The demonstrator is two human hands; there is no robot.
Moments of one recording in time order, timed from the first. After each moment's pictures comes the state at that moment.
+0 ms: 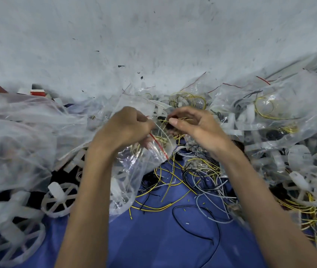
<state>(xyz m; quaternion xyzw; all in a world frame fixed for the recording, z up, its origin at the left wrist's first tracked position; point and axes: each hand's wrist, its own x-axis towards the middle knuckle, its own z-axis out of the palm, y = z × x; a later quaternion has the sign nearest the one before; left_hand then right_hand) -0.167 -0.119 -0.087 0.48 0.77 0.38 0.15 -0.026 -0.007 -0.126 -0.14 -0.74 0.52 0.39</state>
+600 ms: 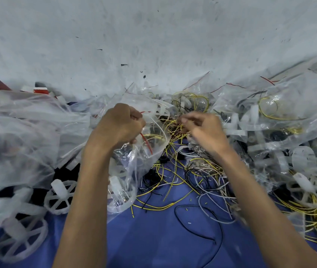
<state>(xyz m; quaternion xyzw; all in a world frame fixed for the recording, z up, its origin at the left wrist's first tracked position) -0.188 -0.118 -0.092 0.49 0.78 0.38 0.07 -0.027 0.001 -0.136 -0.29 -0.79 0.33 0.41</state>
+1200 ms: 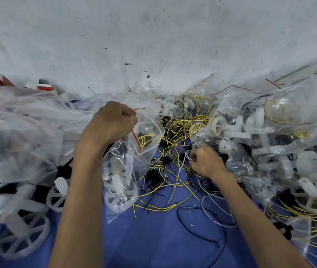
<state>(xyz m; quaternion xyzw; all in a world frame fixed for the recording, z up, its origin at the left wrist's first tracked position) -0.210 -0.128 -0.092 0.45 0.80 0.40 0.05 -0.032 0.048 -0.232 -0.44 -0.88 0.08 0.13</state>
